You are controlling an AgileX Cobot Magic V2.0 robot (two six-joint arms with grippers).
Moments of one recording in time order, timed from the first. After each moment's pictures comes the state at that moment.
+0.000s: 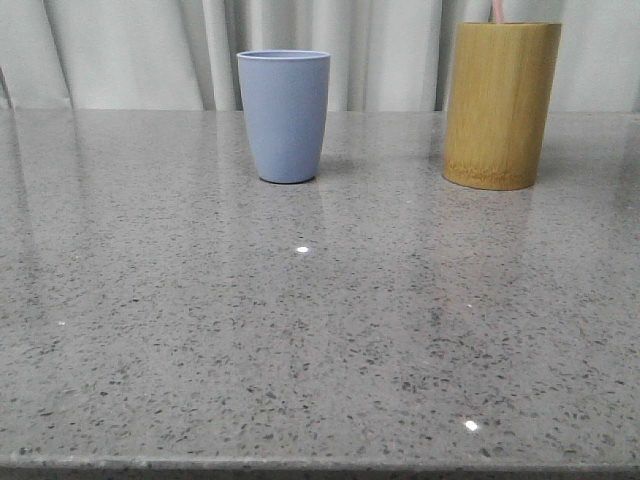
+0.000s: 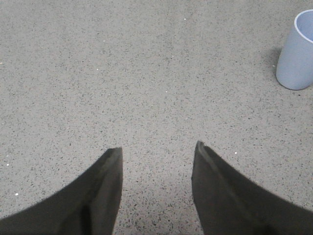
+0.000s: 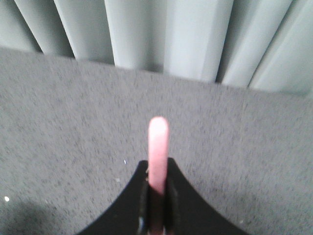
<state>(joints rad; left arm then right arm) -0.18 0.81 -1.04 0.07 0.93 -0.11 0.24 1.70 -1.65 0.03 0.50 0.07</state>
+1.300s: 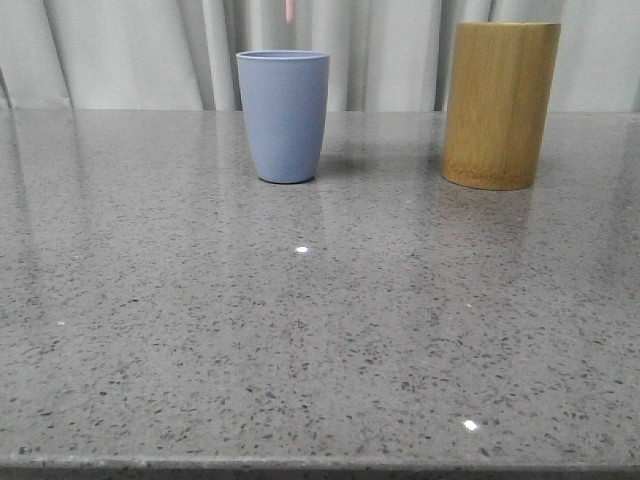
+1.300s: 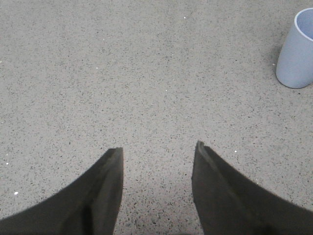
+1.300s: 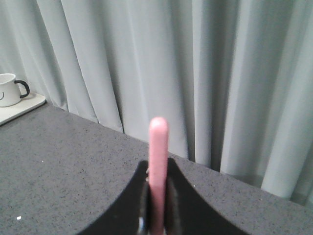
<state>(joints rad) -0.18 0.81 -1.04 0.08 0.93 -0.11 0.58 1.74 -1.82 0.04 0.27 0.07</state>
